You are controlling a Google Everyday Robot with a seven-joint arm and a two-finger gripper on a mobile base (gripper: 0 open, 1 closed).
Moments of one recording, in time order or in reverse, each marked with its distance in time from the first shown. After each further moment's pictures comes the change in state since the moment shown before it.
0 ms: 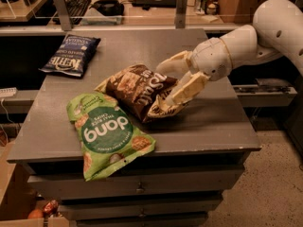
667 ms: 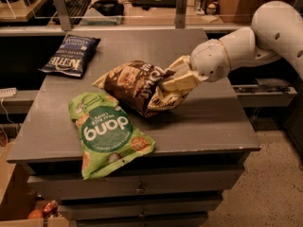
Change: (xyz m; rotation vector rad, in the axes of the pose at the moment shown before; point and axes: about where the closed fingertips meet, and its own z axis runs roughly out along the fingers) arm 0.004 -0.005 0.003 0.017 -0.006 0.020
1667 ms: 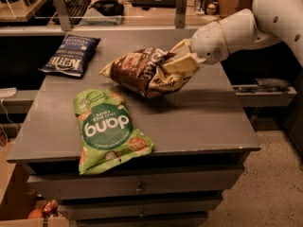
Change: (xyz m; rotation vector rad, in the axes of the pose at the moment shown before) arm -0.008 -0.054 -0.015 0.123 0.072 0.029
